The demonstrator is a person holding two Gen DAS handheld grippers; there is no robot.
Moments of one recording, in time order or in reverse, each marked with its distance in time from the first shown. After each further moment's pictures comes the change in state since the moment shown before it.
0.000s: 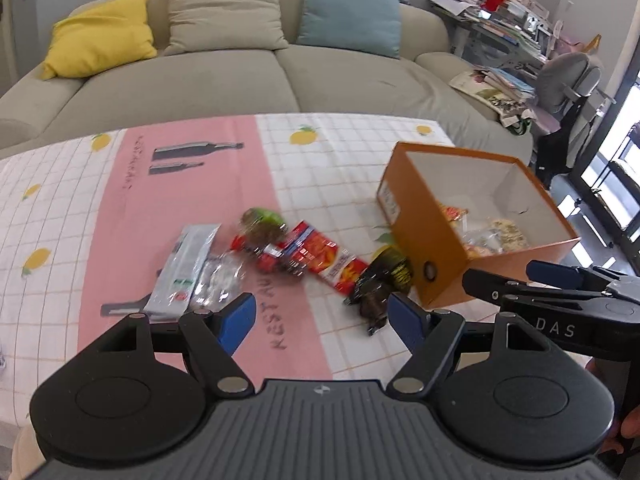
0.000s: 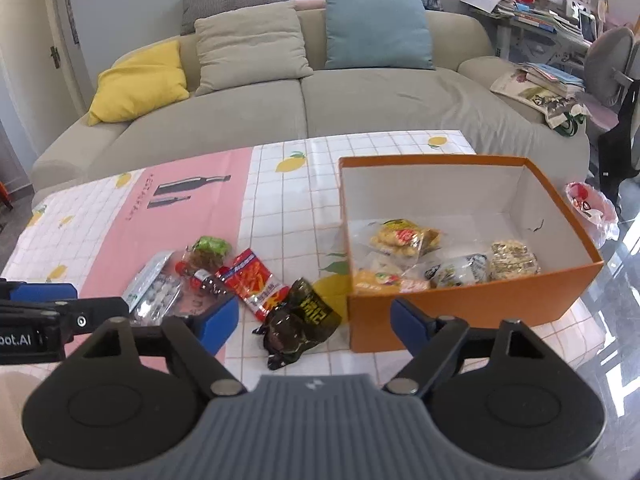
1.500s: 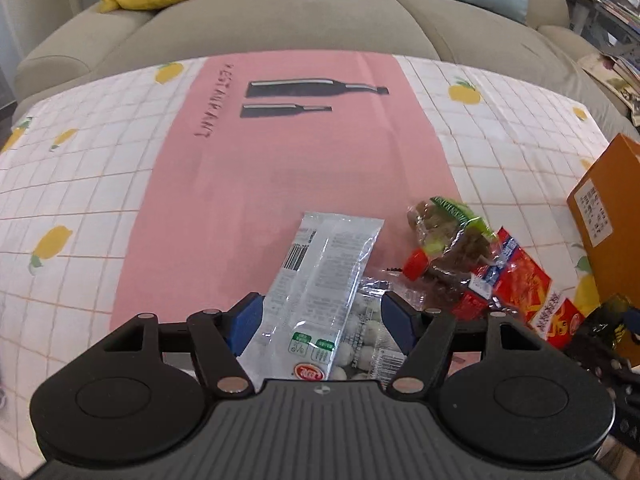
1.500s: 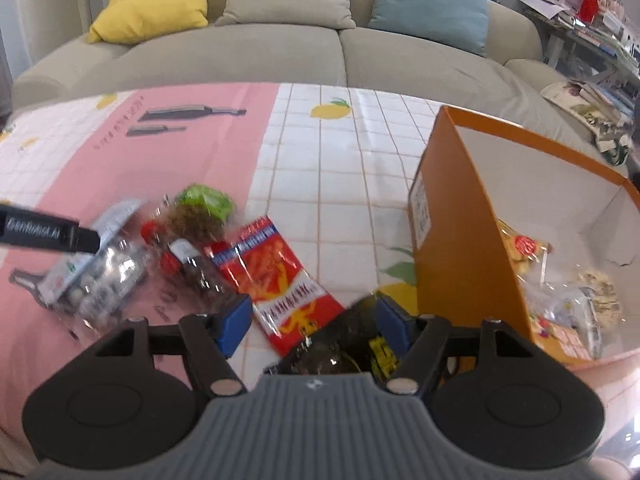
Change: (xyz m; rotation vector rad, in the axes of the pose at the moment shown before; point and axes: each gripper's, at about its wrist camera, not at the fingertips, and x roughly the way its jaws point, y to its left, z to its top) left arm 0.151 0.120 0.028 -0.110 0.140 0.235; right arm 0.162 0.065 -0.007 -0.186 0.102 -0.062
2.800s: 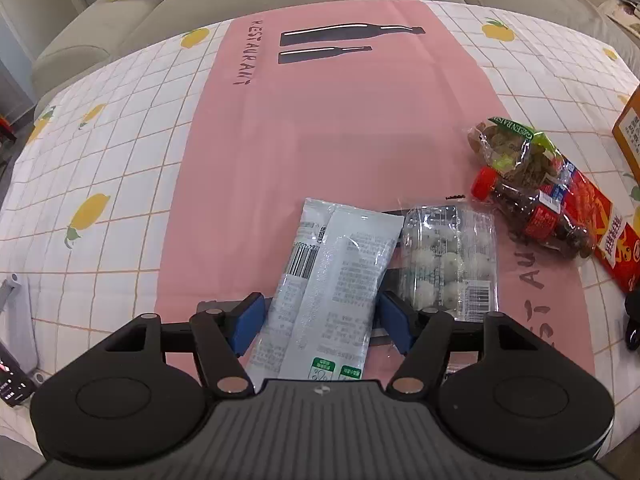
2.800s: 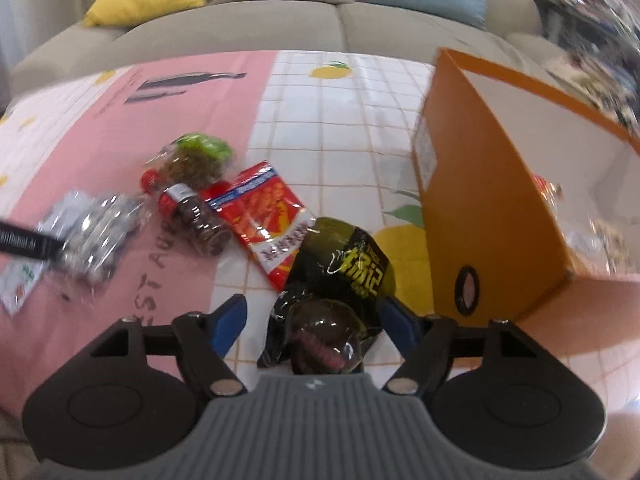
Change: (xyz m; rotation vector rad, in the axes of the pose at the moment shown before) left arm 0.010 0.020 -0.028 0.066 0.100 0.120; right arm 0.010 -0.002 -0.031 0.063 0.054 0.016
